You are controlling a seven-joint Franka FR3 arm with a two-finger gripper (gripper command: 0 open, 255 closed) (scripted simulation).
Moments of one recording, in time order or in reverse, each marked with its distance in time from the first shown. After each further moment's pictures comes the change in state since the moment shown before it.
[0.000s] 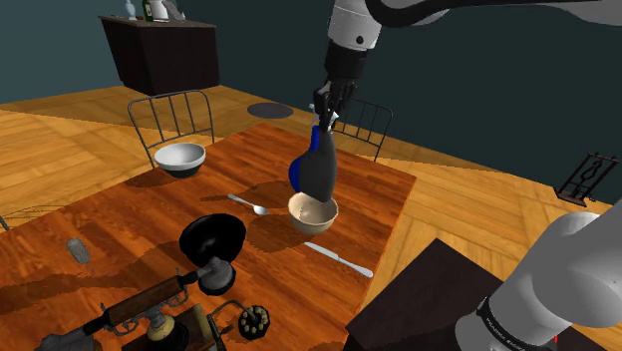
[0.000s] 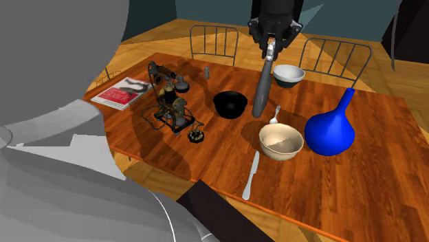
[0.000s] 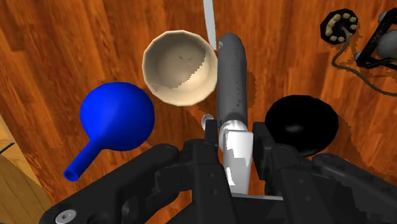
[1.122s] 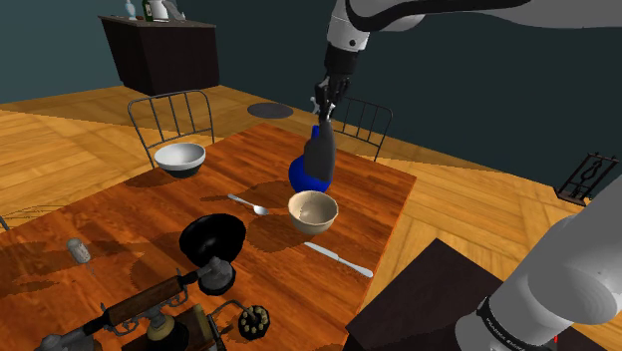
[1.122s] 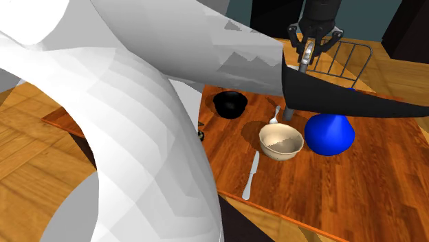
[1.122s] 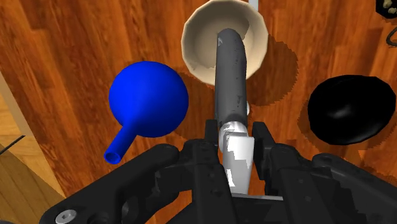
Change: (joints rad) arm -0.069 0.184 -0.081 0.144 -0.041 0.033 -0.138
